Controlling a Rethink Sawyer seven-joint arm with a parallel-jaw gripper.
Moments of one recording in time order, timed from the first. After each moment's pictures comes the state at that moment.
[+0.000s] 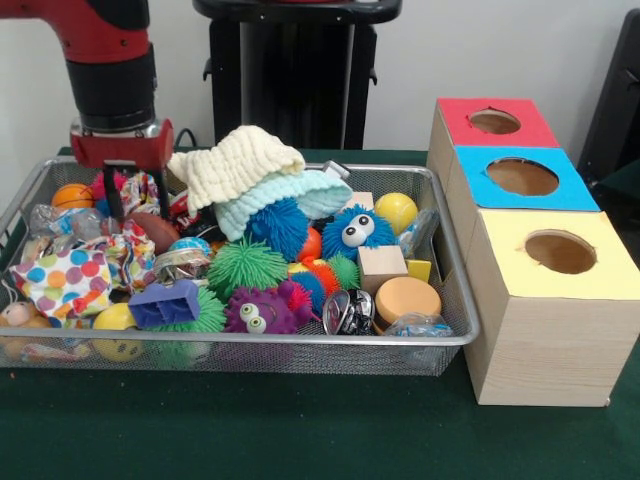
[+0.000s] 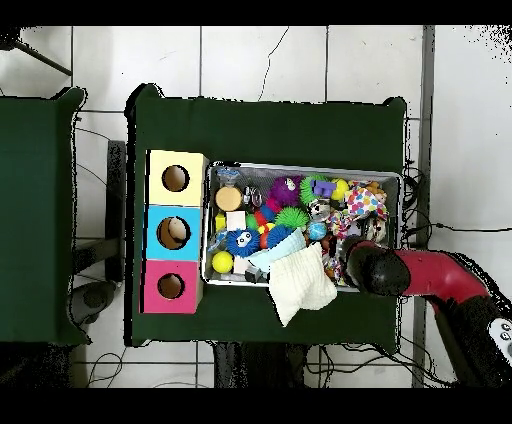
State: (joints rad) arm -0.99 -0.58 0.51 1.77 -0.74 0.50 1.81
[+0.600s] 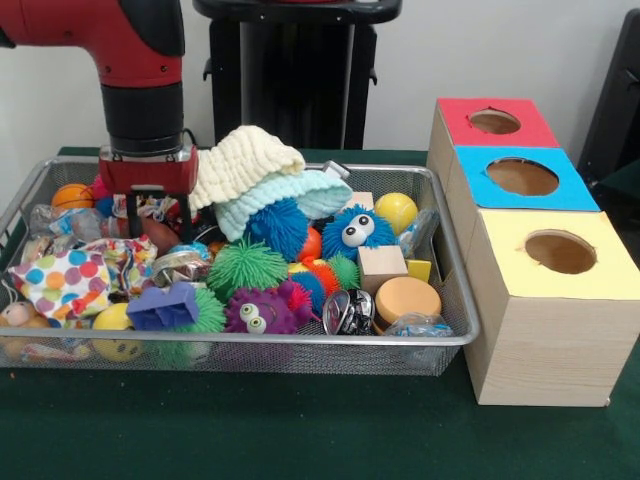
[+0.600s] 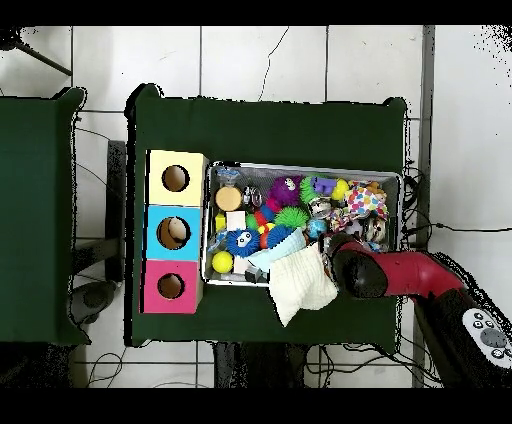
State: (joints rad) arm -0.89 -0.53 0.41 1.76 -0.80 0.27 1.81
